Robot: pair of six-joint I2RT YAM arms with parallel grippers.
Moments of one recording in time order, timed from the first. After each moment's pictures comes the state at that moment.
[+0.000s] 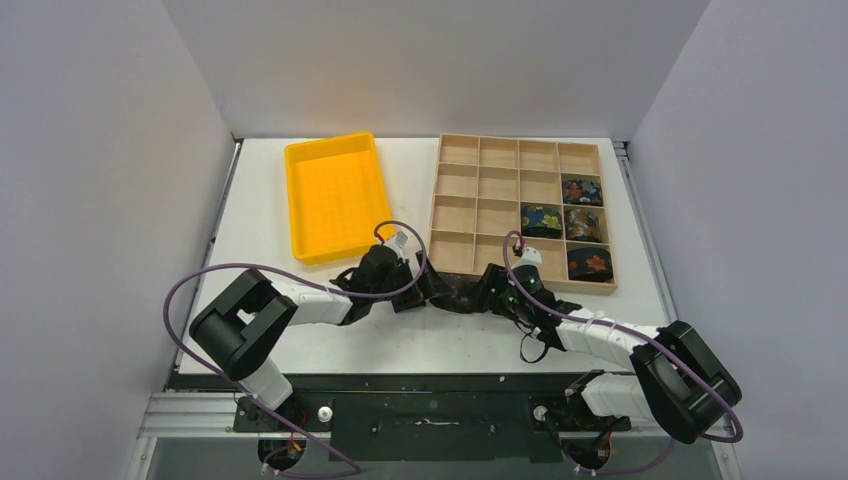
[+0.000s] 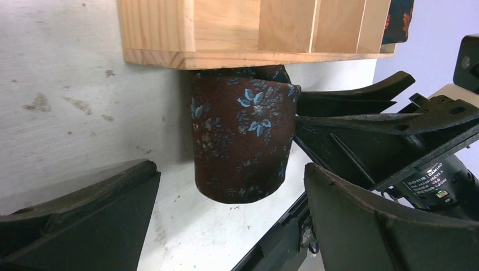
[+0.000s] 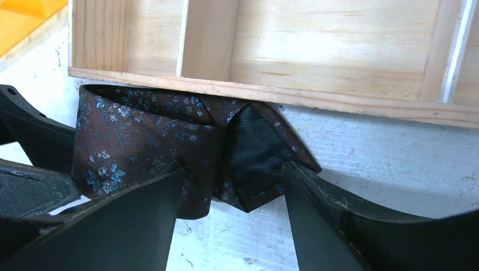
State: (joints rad) left arm -0.72 1.62 0.62 0.41 0.24 -1.04; right arm 0.58 1.25 0.35 0.22 0.05 0.72
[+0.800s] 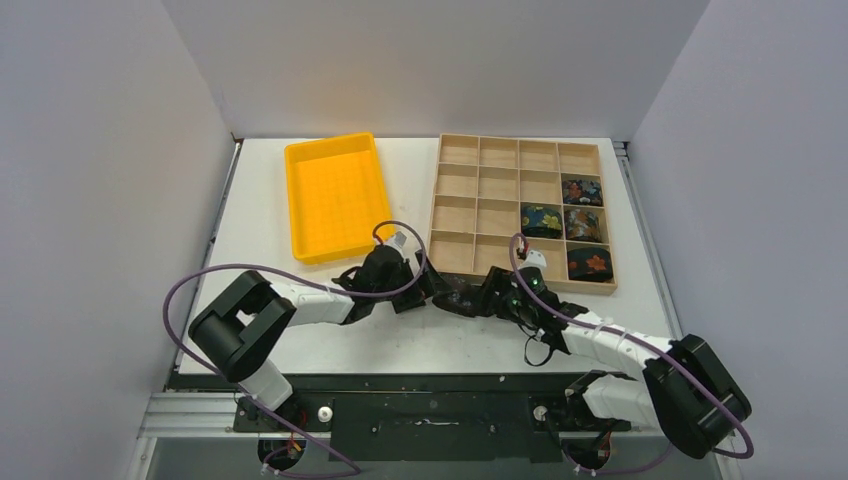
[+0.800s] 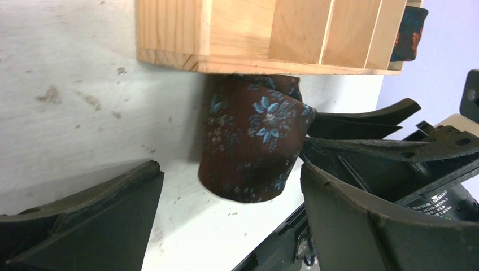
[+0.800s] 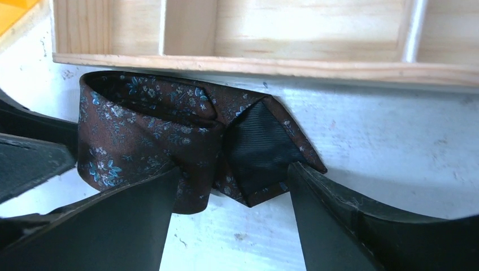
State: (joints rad) left arm -0.75 1.64 0.65 0.36 0.18 -1.09; right arm 0.58 1.19 0.35 0.13 0.06 0.74
